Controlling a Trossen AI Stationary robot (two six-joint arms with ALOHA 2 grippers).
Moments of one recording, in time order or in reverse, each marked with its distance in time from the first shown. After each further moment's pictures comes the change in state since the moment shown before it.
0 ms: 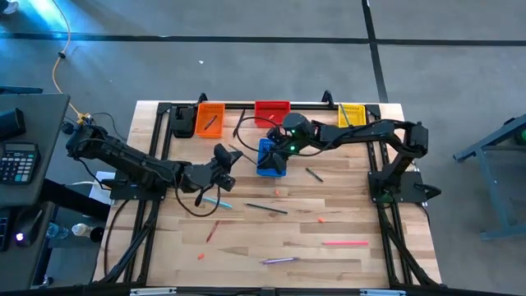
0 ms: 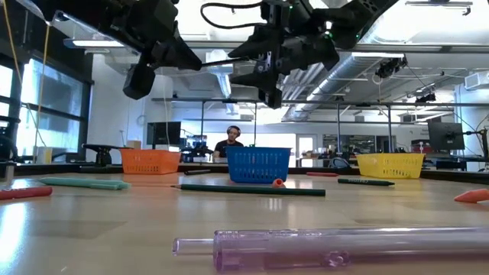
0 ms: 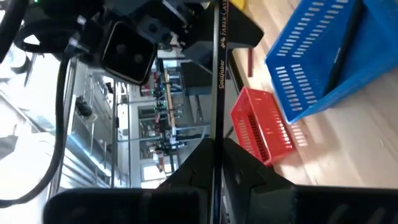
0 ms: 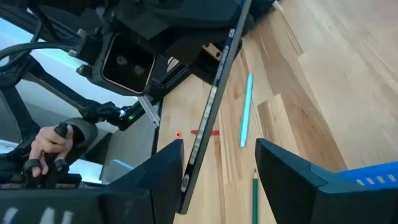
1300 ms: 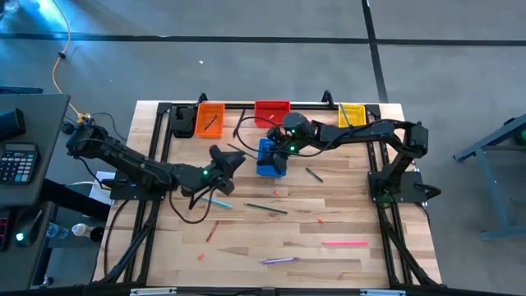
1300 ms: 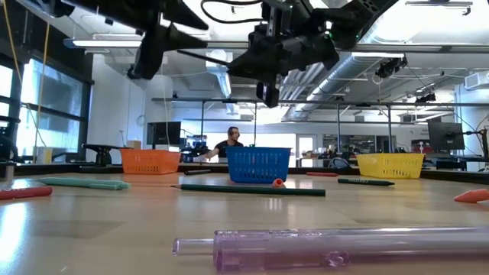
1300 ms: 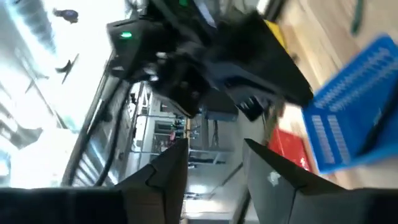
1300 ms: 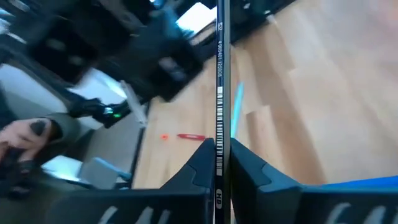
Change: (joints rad) left arm -0.053 -0.001 0.000 0.239 0.015 0.022; right arm -0.007 0.001 -0.001 0.004 0.040 -0.103
